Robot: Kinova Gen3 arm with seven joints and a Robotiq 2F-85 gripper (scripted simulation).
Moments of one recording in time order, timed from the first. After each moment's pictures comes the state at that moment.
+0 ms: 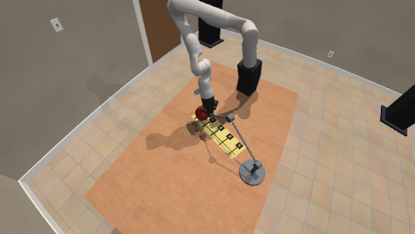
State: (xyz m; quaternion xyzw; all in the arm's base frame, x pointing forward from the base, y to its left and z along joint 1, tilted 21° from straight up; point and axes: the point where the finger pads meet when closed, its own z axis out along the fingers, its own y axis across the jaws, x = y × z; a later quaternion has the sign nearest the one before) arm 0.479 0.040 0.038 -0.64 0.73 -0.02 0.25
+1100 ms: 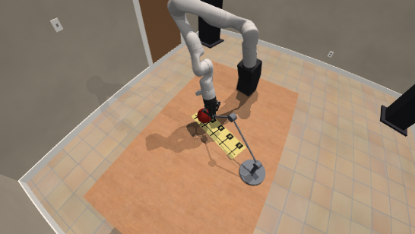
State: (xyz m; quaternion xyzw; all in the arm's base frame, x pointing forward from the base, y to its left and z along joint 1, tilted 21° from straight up) arm 0.482 0.062 0.051 -0.65 0.72 -0.01 0.26
